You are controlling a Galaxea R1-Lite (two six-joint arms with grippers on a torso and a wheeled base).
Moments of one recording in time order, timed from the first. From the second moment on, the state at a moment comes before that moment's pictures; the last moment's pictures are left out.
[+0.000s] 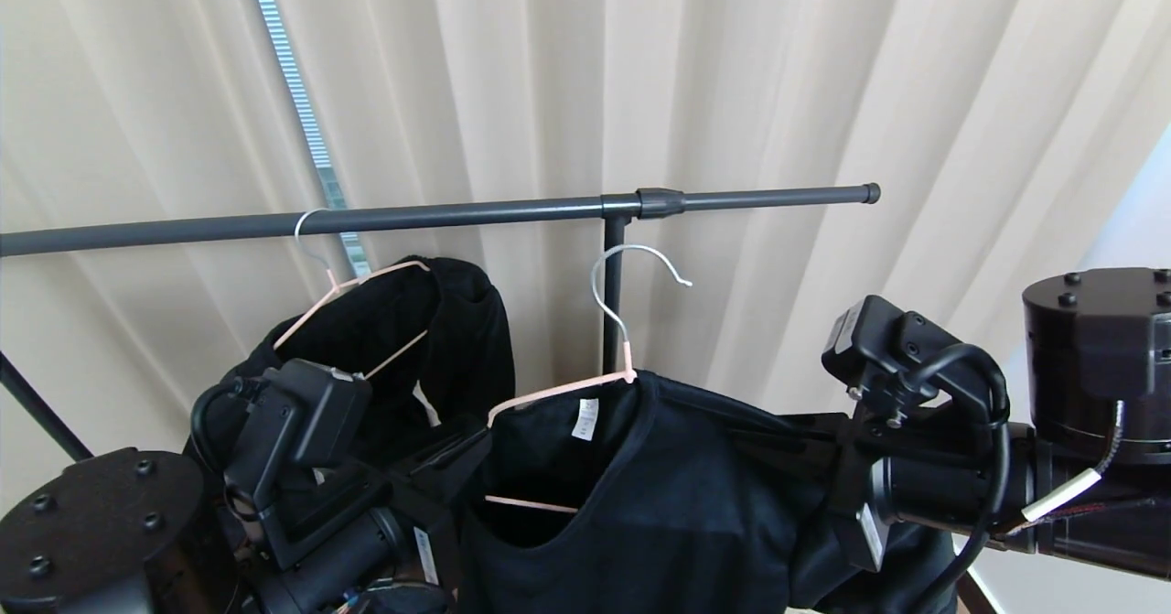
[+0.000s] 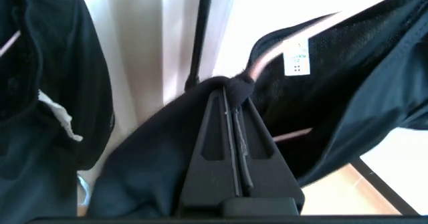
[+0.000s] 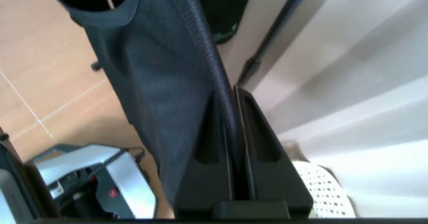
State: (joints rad) left arm -0.82 1.52 -0.24 -1.11 0.25 -0.16; right arm 0.70 1.46 -0.68 -0.31 0.11 -0.21
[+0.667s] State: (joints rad) left arm -0.96 1.42 -0.23 -1.09 0.25 -0.13; right arm 0.79 1.63 -0.61 -0.61 0.11 -0.09
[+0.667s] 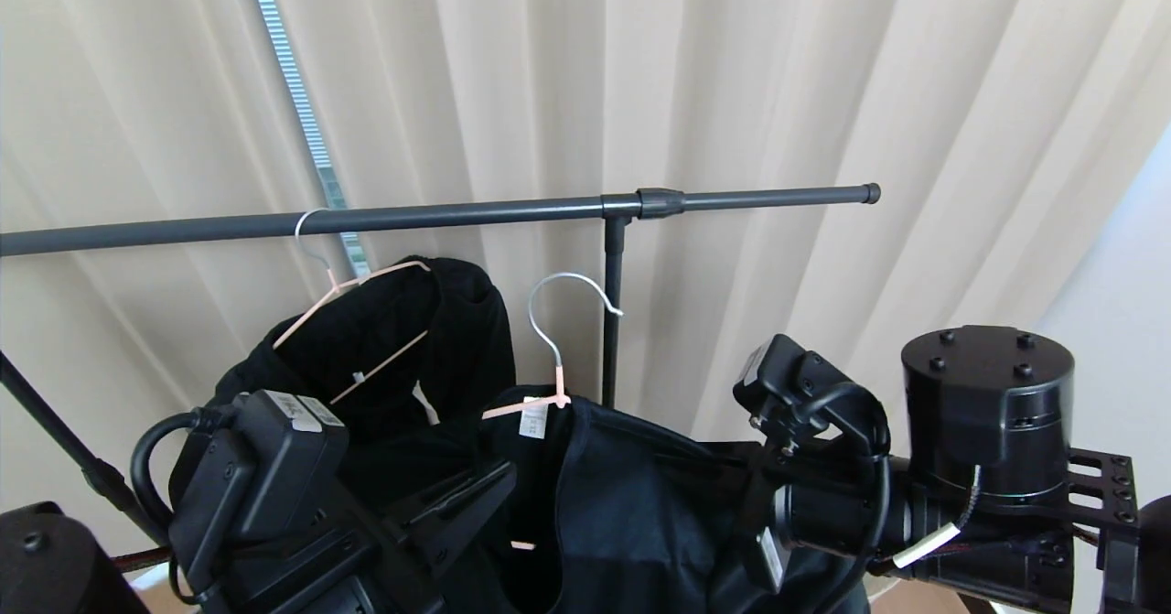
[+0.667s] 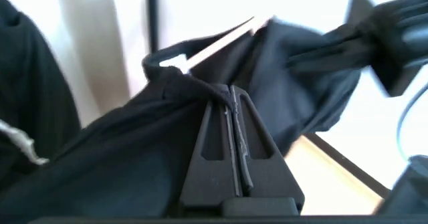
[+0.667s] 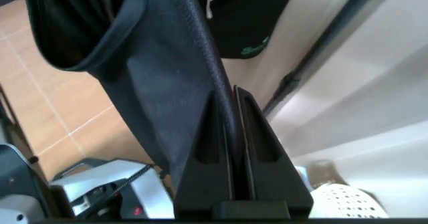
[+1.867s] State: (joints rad) left arm -0.99 1.44 -0.23 -1.09 0.25 -0.13; right arm 0.82 1.60 -0.56 -0.74 0.08 -0.04
